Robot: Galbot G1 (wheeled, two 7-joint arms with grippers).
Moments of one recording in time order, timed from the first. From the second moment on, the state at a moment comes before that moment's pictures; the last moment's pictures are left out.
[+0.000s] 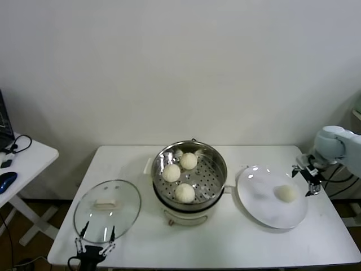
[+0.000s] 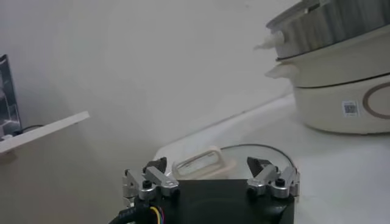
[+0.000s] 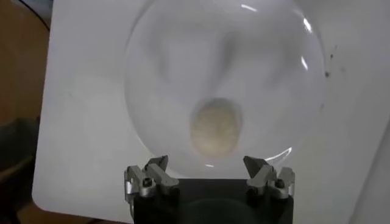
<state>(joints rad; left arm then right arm) 1.71 -1.50 -0.73 -1.74 0.24 -0.38 0.00 0.50 0.53 -1.50 1.22 0.03 -0.02 -1.05</state>
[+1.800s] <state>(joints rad) 1.72 -1.50 -0.73 -1.75 0.24 -0.38 0.00 0.18 0.61 -1.16 1.02 0.07 -0.03 -0.98</state>
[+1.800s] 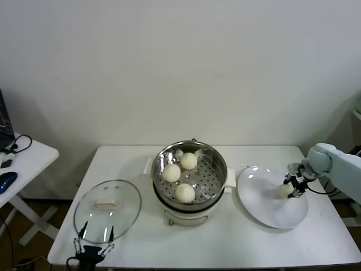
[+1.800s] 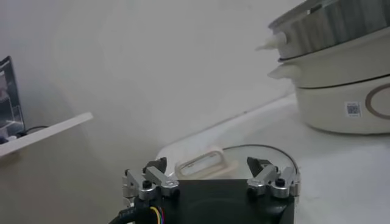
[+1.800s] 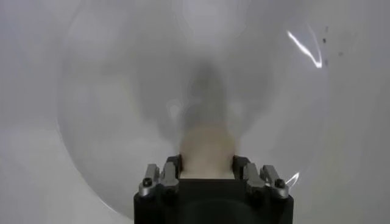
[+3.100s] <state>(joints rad) 1.72 -1.49 -0.73 -1.79 0.22 -0.36 0.00 0.99 0.93 -1.72 1.60 0.86 -0.42 -0.84</state>
